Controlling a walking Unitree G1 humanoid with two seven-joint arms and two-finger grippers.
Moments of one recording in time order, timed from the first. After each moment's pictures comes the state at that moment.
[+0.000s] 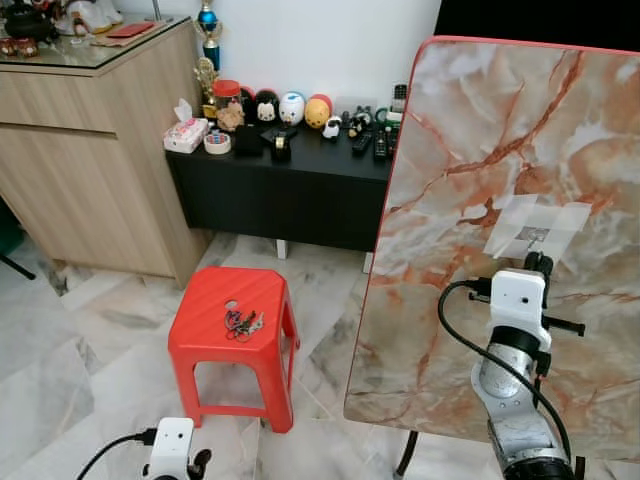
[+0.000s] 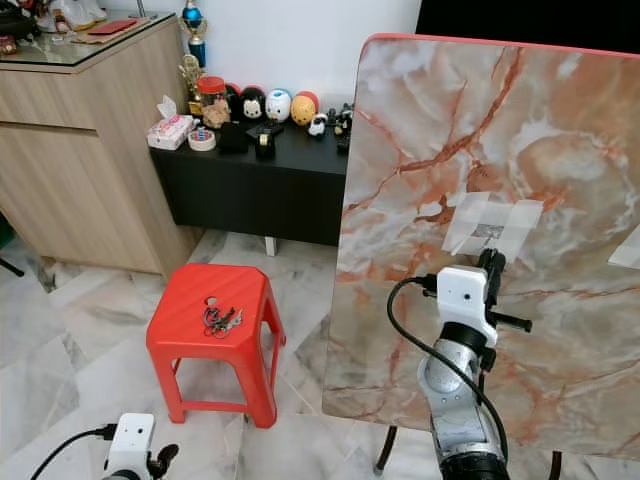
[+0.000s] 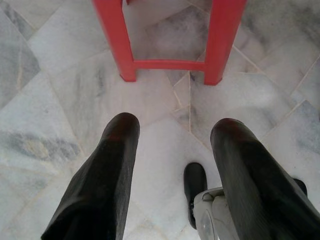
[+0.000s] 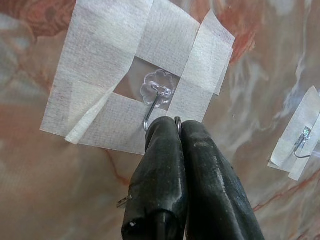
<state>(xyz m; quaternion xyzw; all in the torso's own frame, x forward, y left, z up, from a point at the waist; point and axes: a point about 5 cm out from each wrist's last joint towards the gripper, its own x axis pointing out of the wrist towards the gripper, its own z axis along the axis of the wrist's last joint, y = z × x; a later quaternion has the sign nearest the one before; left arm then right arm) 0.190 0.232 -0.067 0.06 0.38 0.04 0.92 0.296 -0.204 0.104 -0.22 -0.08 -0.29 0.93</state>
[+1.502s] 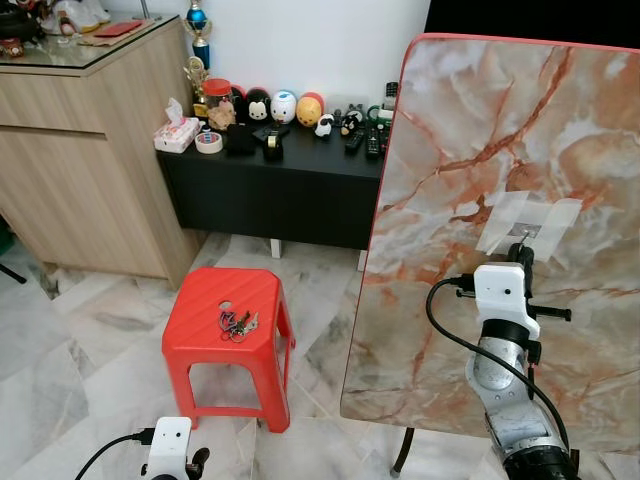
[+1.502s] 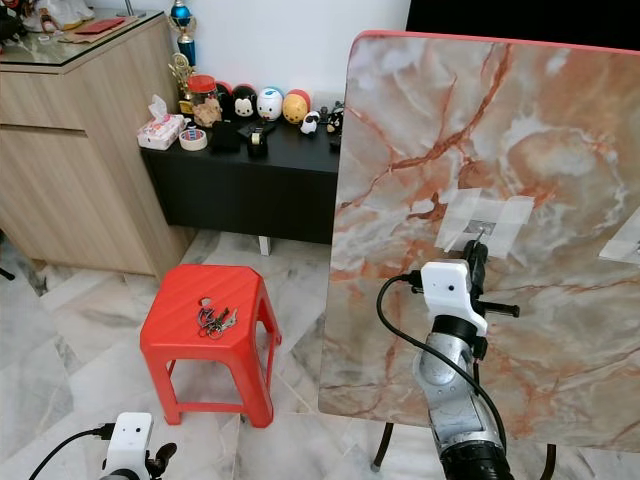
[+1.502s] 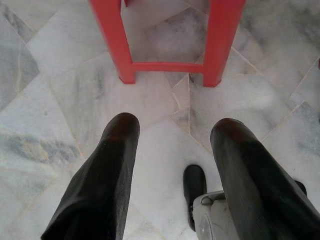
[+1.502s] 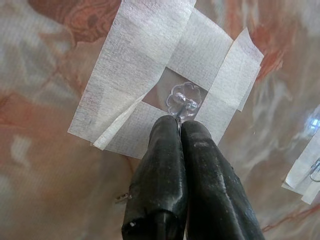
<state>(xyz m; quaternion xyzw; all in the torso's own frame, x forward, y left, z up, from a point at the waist) 0.191 0.233 -0.066 0.06 0.38 0.05 0.92 0.305 -0.195 0.106 -0.26 -0.08 -0.25 0.93</state>
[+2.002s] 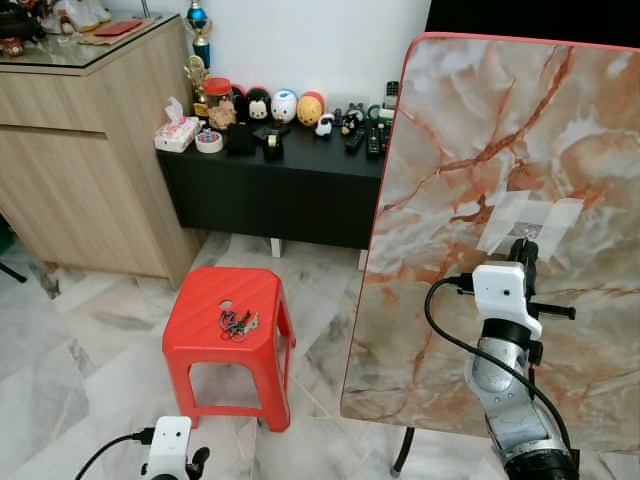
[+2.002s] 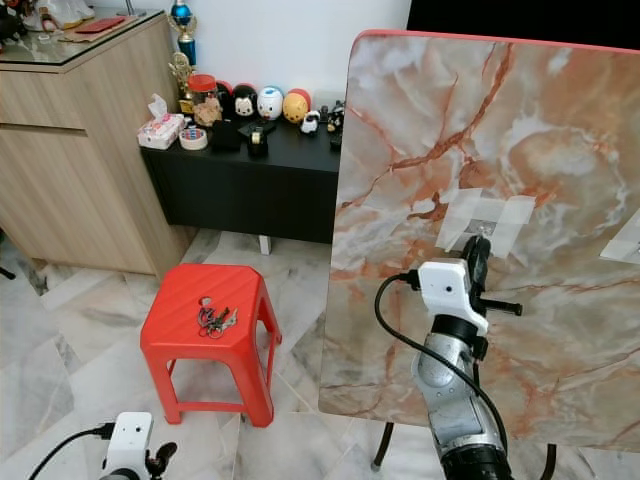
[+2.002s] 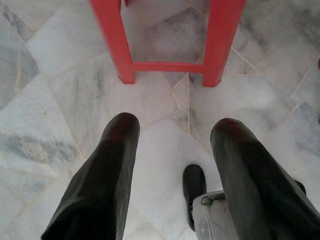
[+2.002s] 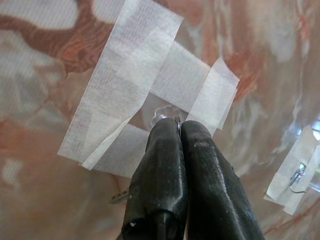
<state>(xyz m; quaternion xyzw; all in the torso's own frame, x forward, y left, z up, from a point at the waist) 0.192 0.233 -0.066 0.05 0.37 0.05 0.92 0.300 -0.193 0.114 -0.27 -0.11 -0.27 0.92</state>
